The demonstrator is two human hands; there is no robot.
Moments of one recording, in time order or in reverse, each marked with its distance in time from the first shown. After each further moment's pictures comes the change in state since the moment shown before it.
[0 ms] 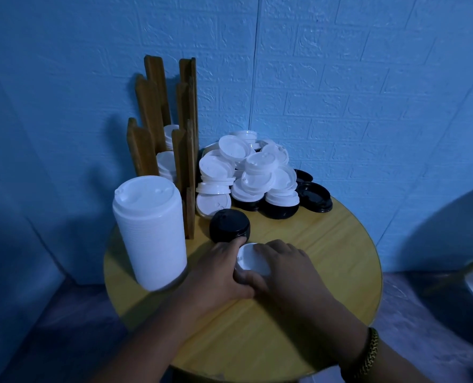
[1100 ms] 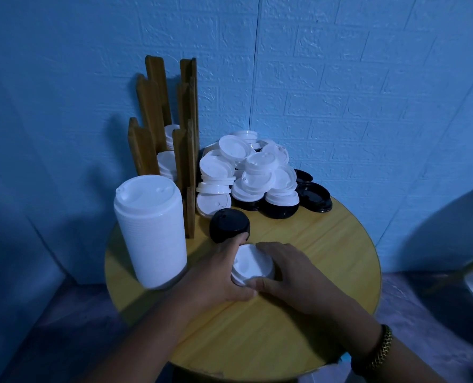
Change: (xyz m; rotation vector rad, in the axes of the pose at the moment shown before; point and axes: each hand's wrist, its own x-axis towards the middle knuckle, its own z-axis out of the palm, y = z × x) left_hand -0.009 0.000 -0.007 -0.059 -0.049 0.043; right_hand -0.005 0.022 -0.008 0.289 -0.111 -0.137
